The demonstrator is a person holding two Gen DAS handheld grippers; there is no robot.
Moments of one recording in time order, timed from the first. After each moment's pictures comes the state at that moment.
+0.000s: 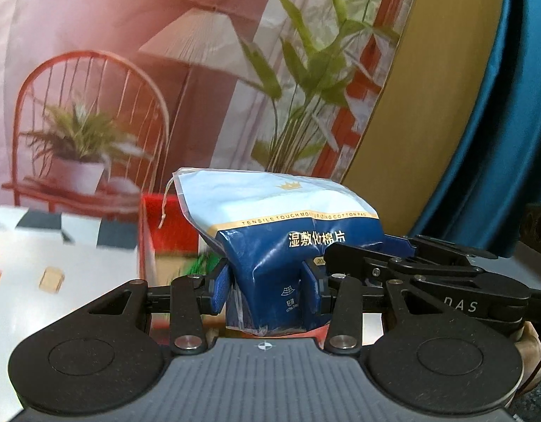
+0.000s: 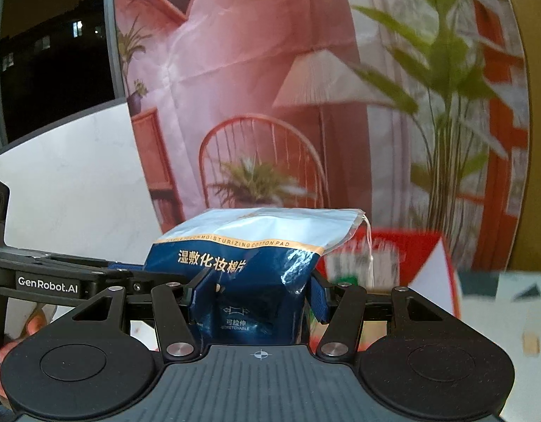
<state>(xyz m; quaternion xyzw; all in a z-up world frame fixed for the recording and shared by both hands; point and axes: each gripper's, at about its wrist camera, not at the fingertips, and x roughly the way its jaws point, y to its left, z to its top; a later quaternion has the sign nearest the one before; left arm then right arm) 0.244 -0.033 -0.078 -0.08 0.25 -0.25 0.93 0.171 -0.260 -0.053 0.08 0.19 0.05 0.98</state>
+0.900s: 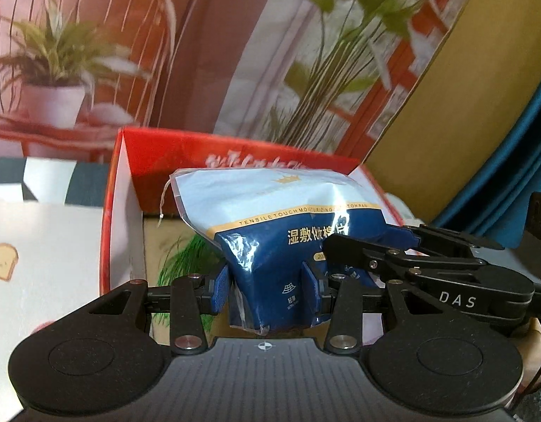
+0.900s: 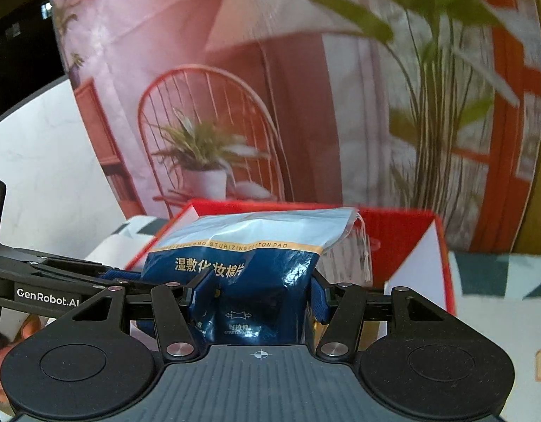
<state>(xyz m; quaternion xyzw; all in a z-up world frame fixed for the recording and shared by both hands) 0.377 -0.055 -0.158 -0.09 0.39 -0.24 0.89 0.292 -0.336 -0.129 0.12 0.29 0.03 0.95</state>
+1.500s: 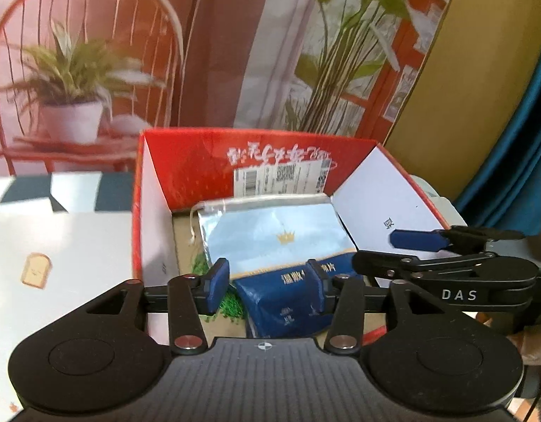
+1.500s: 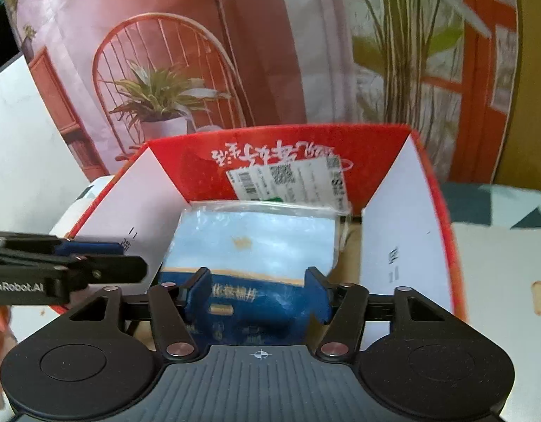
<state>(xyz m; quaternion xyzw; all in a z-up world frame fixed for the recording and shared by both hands) 0.357 -0.053 -0.151 -0.02 0.36 -0.21 0.91 0.282 -0.328 -0.157 0.12 0.36 -0.04 0.93</state>
